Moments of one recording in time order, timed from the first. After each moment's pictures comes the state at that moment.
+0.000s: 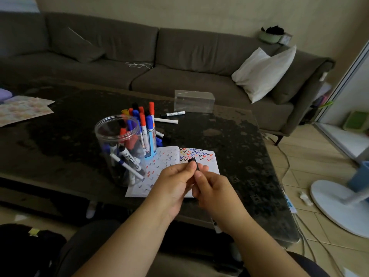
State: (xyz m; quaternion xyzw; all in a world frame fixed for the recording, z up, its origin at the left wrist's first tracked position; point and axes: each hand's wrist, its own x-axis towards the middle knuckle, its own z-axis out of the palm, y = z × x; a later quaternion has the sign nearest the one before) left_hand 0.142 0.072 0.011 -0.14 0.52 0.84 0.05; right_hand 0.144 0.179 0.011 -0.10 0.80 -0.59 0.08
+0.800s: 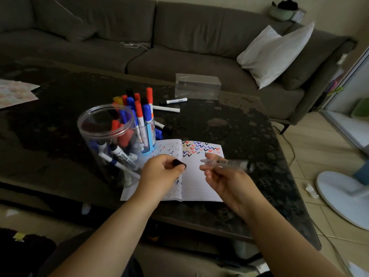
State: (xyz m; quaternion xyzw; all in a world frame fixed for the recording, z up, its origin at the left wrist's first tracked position) left_hand 0.088 0.028 -0.034 -0.18 0.81 0.56 -0.07; right_hand 0.072 0.189 -0.017 0.07 0.50 -0.83 0.22
